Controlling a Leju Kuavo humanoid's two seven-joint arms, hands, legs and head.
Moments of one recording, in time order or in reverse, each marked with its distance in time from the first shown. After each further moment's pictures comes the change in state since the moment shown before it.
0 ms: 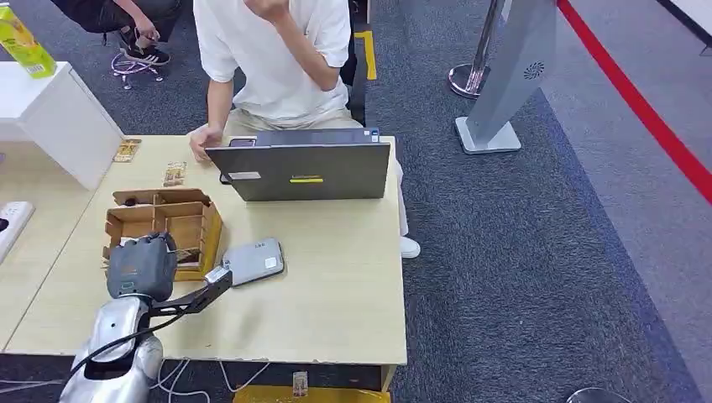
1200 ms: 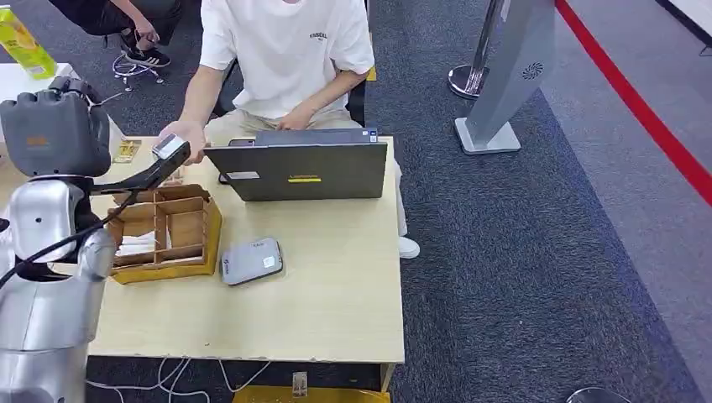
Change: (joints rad) left arm -0.449 0.176 -0.124 -0.077 0.000 -0.019 0.123; right arm -0.039 0.014 0.024 0.001 0.091 0.023 0.039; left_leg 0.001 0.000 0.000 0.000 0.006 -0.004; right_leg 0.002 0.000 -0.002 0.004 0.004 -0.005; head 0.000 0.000
